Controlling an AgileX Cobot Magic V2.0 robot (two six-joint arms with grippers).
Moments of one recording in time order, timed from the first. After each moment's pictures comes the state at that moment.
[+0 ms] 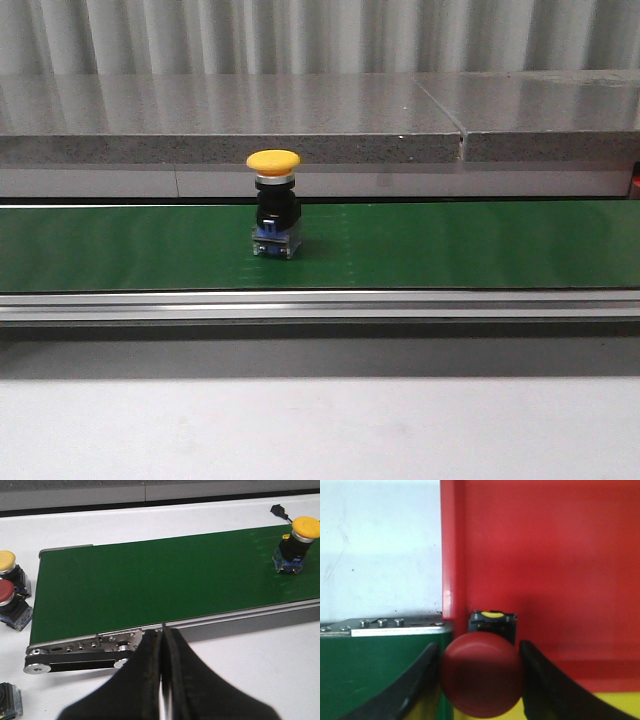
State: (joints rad) left arm -0.17 0.48 -0.55 -0.15 0.69 0.06; right arm -0.37 1.90 -1.73 0.09 1.07 -0.30
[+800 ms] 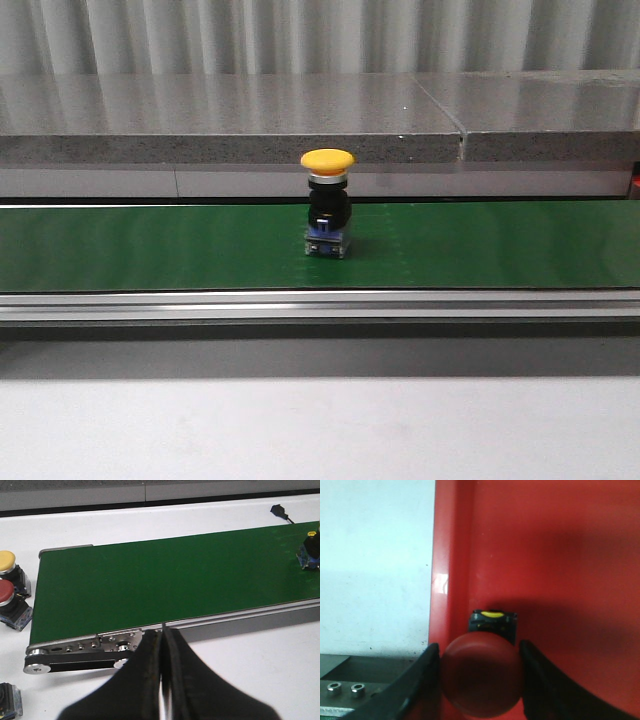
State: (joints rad) left arm -0.17 0.48 -0.55 -0.15 0.69 0.06; right arm -0.39 2.15 -1.88 0.16 1.06 -0.39
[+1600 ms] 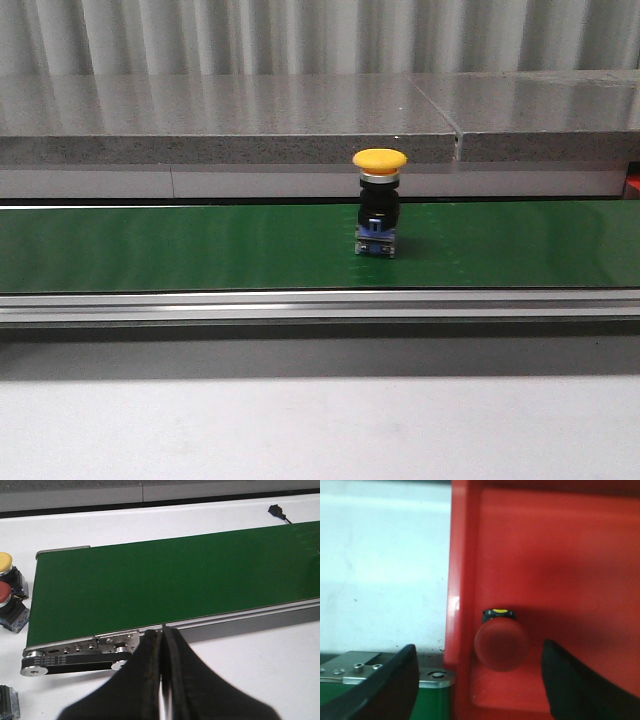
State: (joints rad) left arm -0.17 0.48 -0.55 -0.15 0.69 0.06; right arm -0.39 2.04 -1.89 0.20 1.08 -0.39
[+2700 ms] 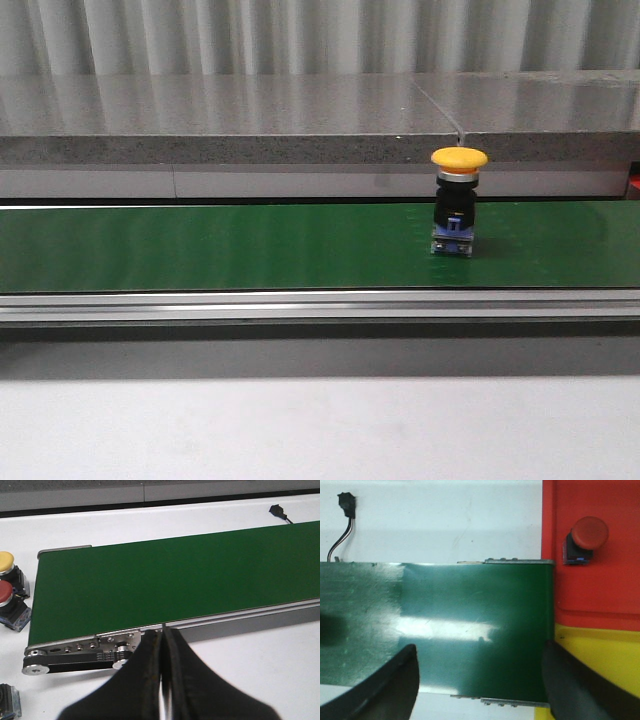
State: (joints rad) left arm -0.17 0.48 -0.55 -0.15 0.69 0.06; right arm -0.37 1.34 -1.23 0.36 0.98 -0.41
